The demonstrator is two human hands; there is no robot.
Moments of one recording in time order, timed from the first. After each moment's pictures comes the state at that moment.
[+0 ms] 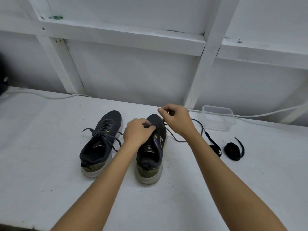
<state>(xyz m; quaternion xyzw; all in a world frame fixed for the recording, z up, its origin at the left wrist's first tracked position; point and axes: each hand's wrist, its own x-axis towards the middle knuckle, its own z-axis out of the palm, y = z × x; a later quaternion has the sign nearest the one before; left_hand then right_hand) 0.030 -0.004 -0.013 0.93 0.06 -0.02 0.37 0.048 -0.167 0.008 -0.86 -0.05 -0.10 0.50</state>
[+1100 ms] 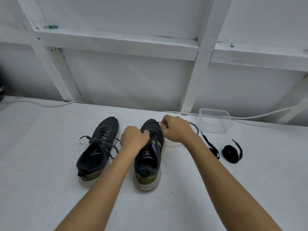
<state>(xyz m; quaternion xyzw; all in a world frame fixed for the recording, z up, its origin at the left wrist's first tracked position) 0.041 -0.006 -0.018 0.95 0.11 -0.05 0.28 0.049 -0.176 0.008 -0.98 -0.05 0.03 0.17</state>
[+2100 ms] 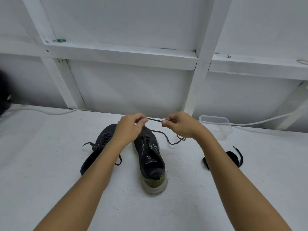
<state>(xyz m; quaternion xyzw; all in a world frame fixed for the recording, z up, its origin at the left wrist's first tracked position) 0.065 0.029 0.017 0.90 -0.11 0.10 0.41 0.050 -0.196 0.059 -0.93 -0.08 0.06 0.36</state>
